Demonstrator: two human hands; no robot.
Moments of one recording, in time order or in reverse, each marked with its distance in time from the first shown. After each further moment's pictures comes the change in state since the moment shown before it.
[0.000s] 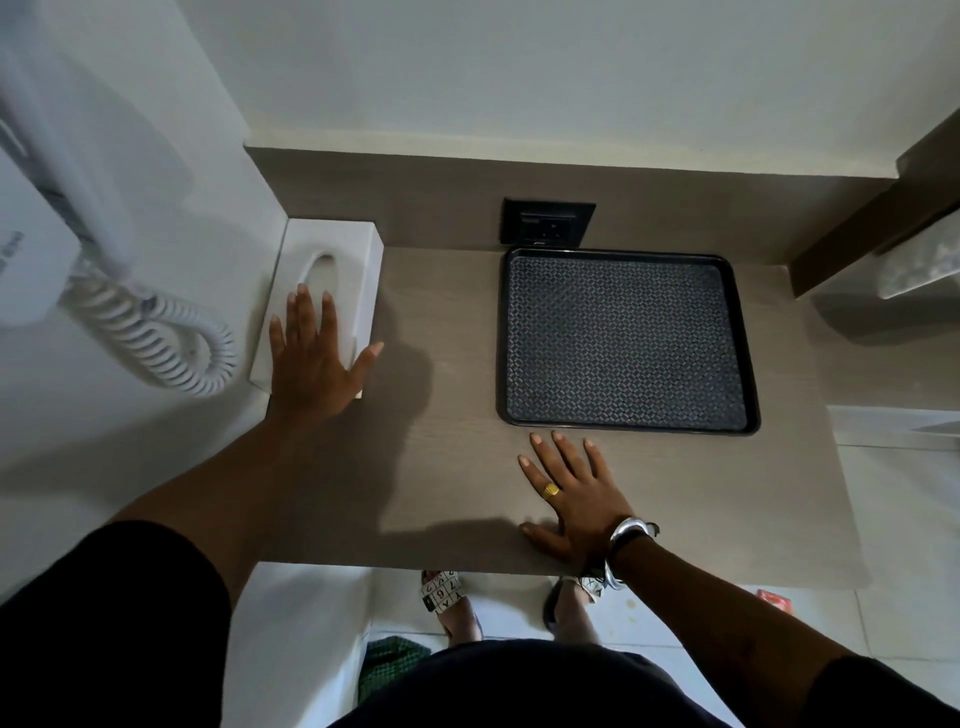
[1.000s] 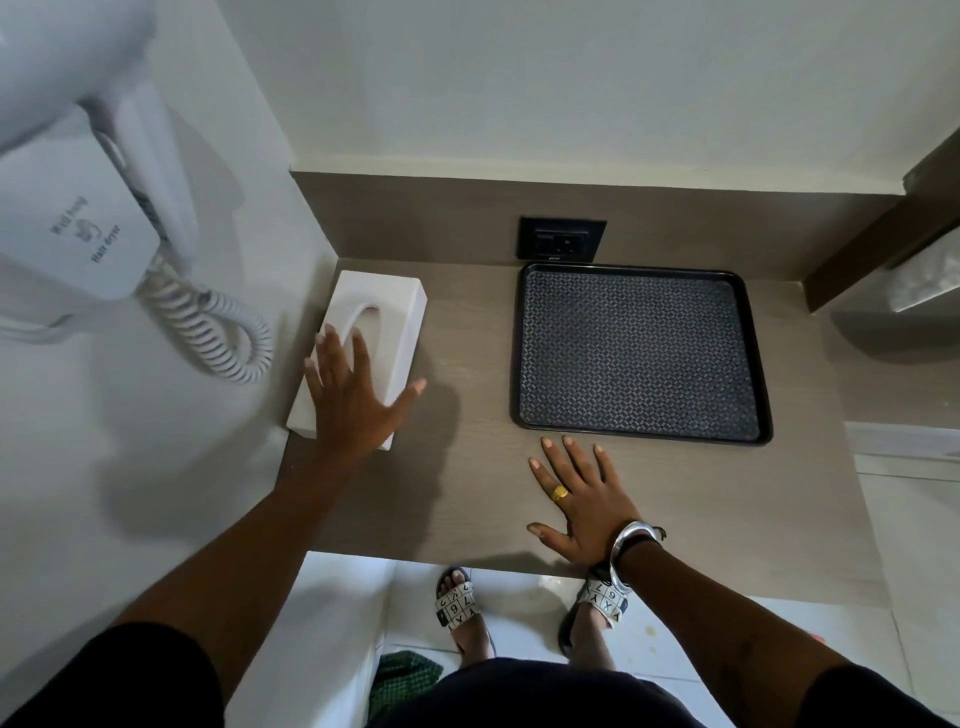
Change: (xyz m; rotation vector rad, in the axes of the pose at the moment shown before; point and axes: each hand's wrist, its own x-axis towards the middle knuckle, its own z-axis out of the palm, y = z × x) left_hand -0.057 0.035 -0.012 -0.165 0.075 -0.095; right_hand -0.002 0.000 0.002 0.023 0.063 -0.017
